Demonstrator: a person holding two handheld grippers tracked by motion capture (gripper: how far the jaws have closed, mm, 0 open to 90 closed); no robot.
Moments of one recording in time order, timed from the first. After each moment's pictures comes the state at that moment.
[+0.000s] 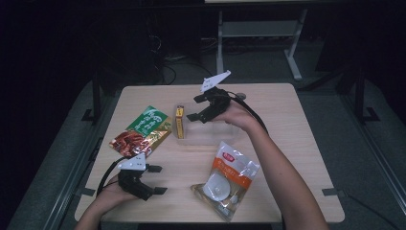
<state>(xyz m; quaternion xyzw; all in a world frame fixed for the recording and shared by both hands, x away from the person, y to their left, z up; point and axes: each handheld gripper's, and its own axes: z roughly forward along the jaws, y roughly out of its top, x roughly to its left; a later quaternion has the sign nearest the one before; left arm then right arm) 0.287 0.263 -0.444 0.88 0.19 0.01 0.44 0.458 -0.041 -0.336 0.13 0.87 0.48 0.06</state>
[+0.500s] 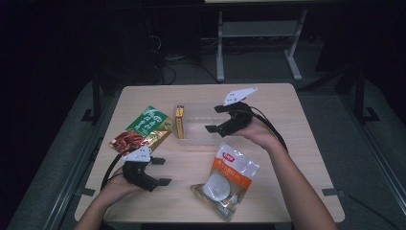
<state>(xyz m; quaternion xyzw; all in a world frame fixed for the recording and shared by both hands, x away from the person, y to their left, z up) 0.306 0.249 -0.434 0.88 0.20 0.03 0.44 0.407 -0.096 -0.349 0.19 0.85 0.48 0.09</state>
